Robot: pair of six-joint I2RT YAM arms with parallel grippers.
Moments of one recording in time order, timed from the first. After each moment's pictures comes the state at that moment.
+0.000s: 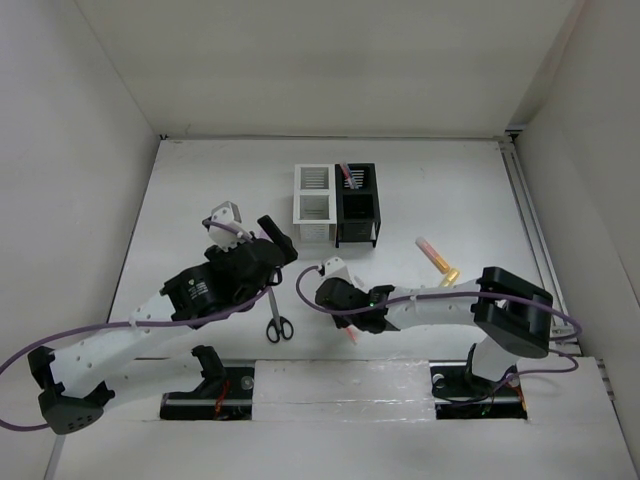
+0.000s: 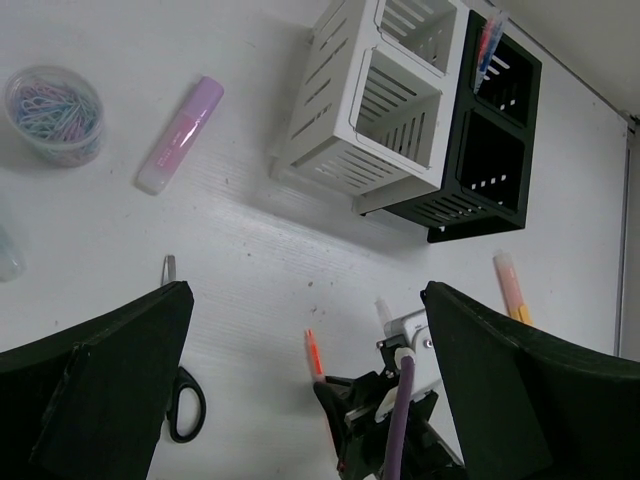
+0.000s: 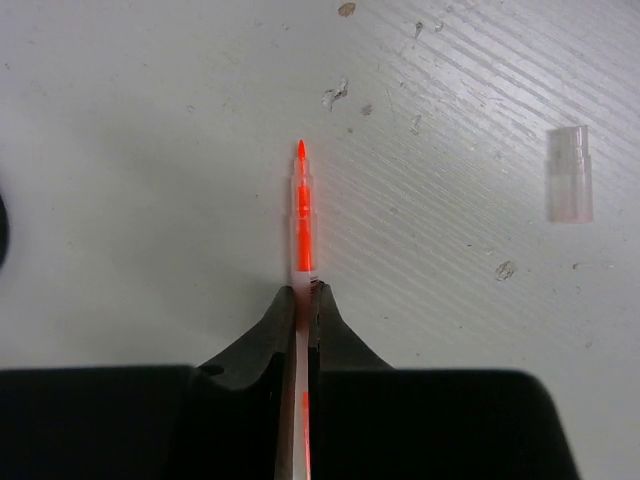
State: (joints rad) left arm -1.02 0.90 1.01 -0.86 -0.83 -1.18; right arm 1.20 1.64 0.85 -0.20 0.38 0.57
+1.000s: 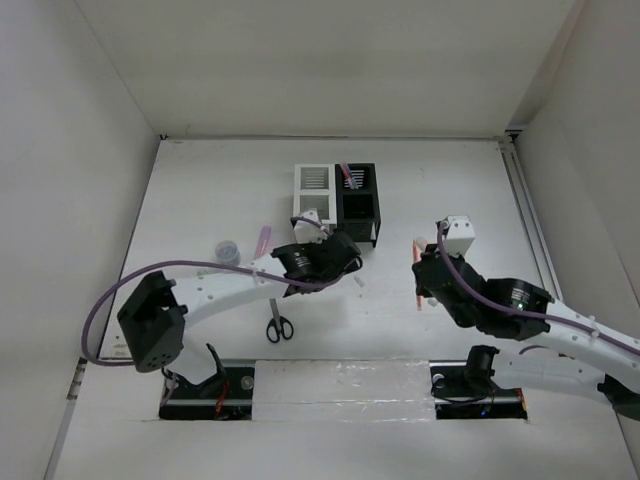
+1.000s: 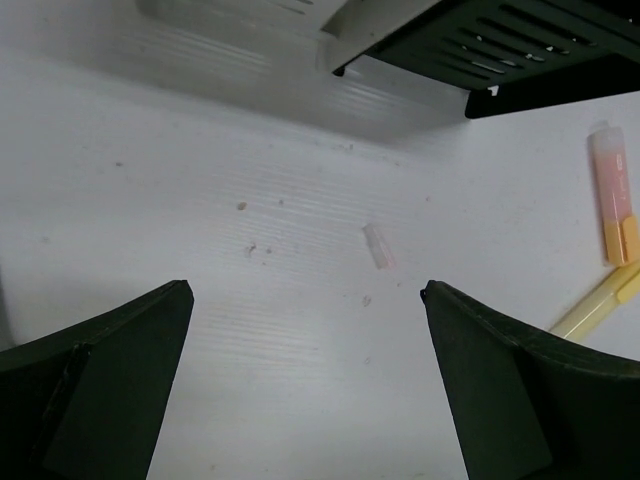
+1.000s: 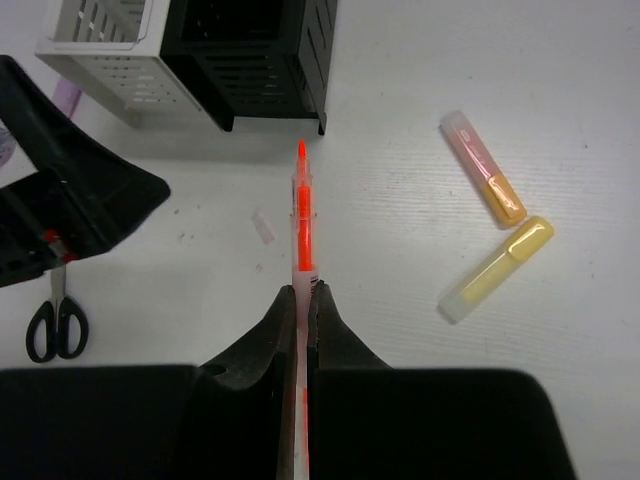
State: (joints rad) left arm -1.04 1.43 1.06 -0.63 -0.58 -1.21; right arm 1.14 0.84 0.97 -0.86 0.79 0.73
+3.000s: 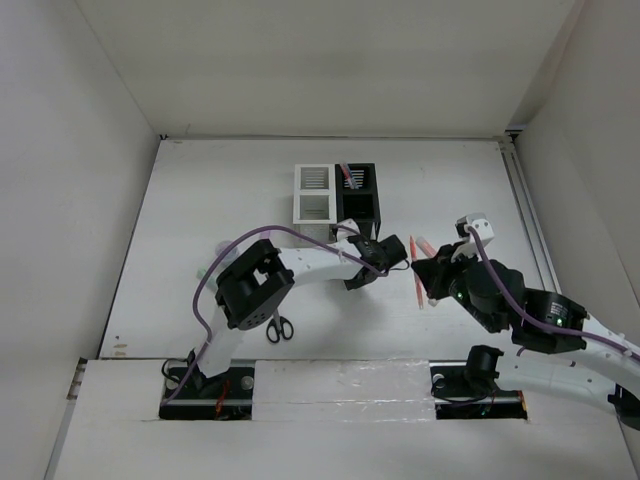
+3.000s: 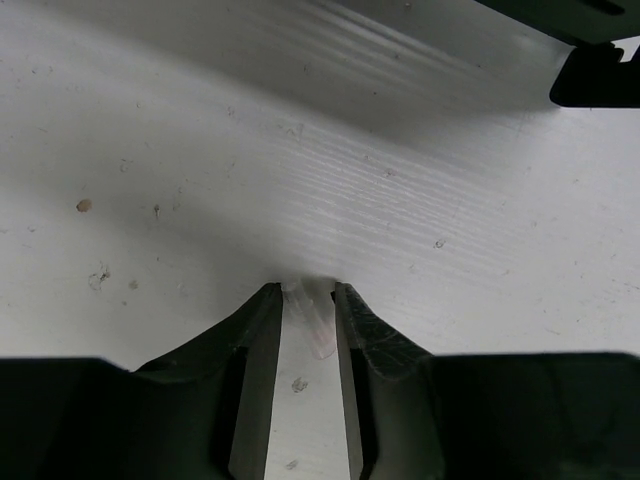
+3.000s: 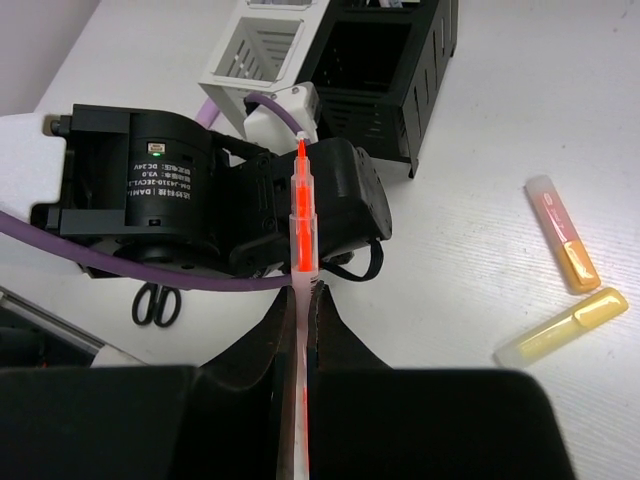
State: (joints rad) left arm -1.07 2.07 1.51 -0.82 -0.52 -1.43; right arm 1.14 0.65 0.95 -0.70 0.64 0.54
